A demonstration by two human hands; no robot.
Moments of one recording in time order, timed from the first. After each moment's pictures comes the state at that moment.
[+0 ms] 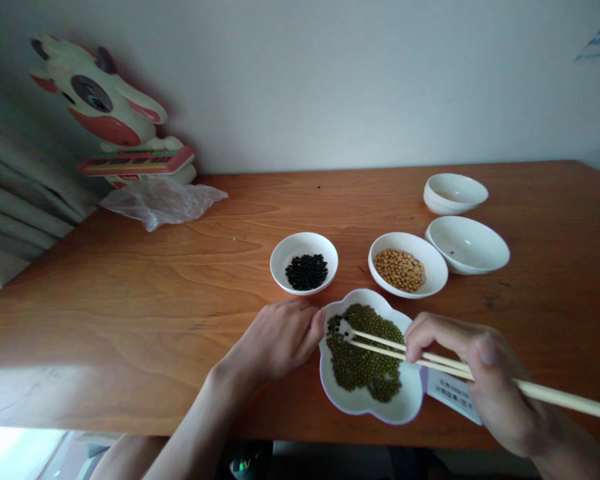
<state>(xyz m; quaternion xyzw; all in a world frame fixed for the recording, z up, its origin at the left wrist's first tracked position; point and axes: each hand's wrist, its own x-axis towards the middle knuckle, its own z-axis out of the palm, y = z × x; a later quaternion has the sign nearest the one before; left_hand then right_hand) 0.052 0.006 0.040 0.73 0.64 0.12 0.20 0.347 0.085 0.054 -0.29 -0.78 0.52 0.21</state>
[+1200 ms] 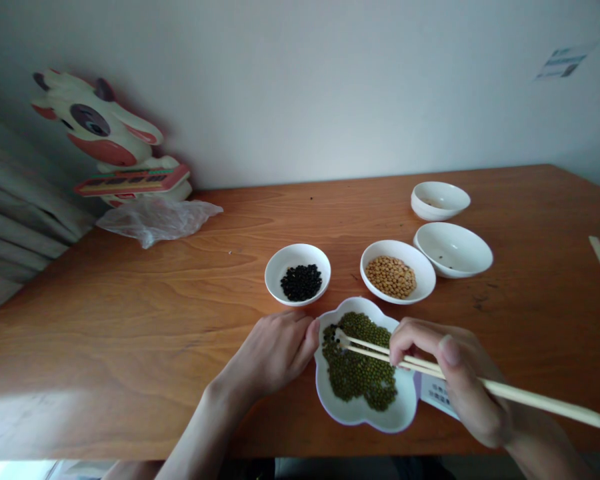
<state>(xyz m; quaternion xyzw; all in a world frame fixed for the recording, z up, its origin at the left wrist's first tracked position) 0.052 0.005 0.040 0.74 0.63 0.11 0.20 0.338 0.086 0.050 -0.27 -0.80 0.49 0.23</state>
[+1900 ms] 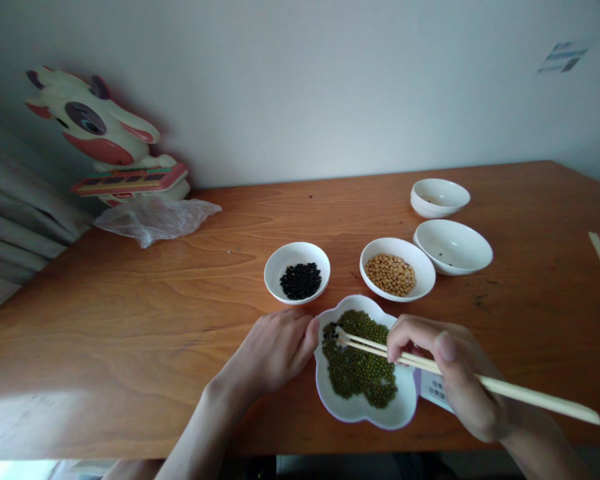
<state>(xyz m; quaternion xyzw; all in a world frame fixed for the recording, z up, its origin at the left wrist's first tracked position) 0.051 0.005 0.036 0.74 0.63 0.11 0.19 0.335 0.086 0.048 -0.26 -0.80 0.49 0.24</state>
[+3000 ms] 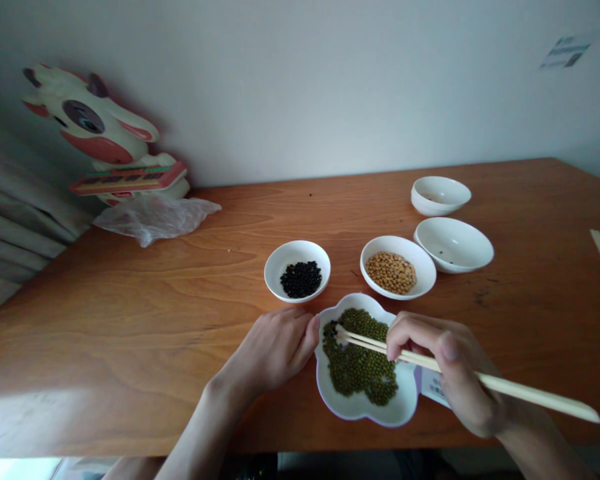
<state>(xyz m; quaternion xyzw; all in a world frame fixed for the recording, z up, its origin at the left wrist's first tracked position) 0.050 0.005 0.036 0.74 0.63 0.12 0.20 0.332 0.088 0.043 -0.25 -0.79 0.50 0.25</state>
